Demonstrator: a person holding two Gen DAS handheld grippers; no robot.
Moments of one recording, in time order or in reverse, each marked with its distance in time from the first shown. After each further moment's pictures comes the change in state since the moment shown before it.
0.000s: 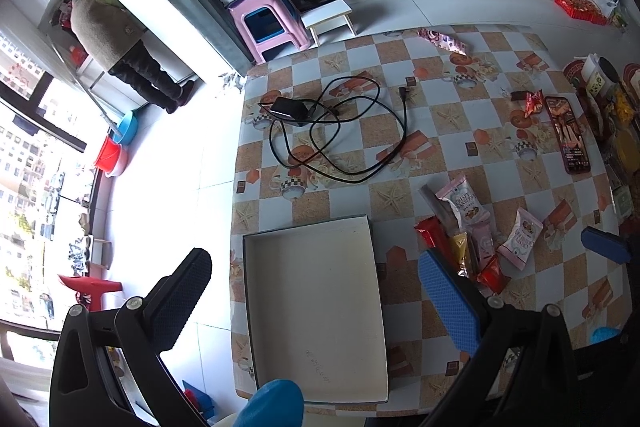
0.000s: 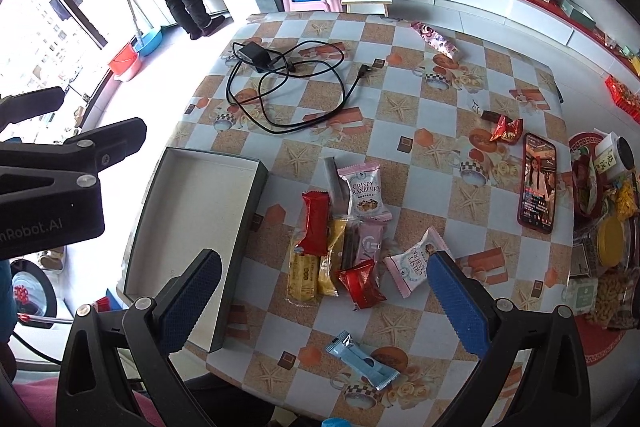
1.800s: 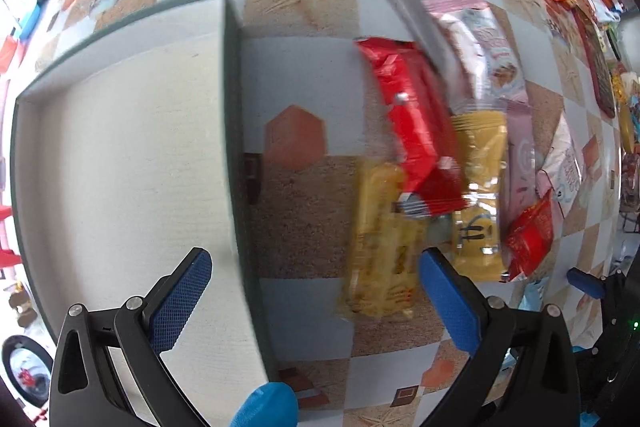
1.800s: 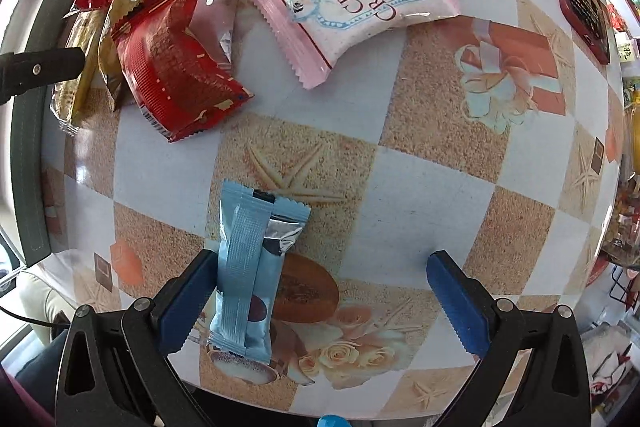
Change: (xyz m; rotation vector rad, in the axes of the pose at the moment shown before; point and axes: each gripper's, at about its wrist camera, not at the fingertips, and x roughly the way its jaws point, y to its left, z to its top) left arm 0.238 -0.151 -0.069 -0.103 0.407 -0.360; right arm 0.159 -0.090 -0.129 0.040 0.509 -0.172
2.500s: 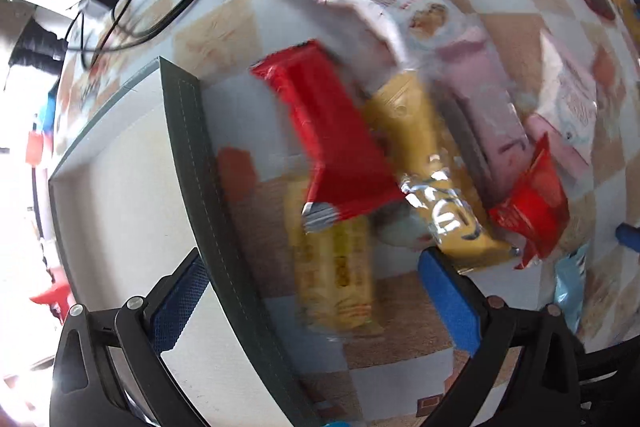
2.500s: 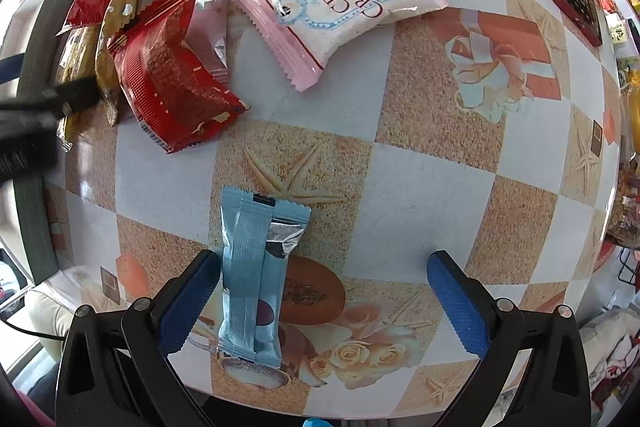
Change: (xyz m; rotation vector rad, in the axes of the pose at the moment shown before) left arm 0.016 -0.080 0.033 0.247 -0.057 0.227; right arm -0.006 -0.009 0.006 0.059 -0.009 0.011
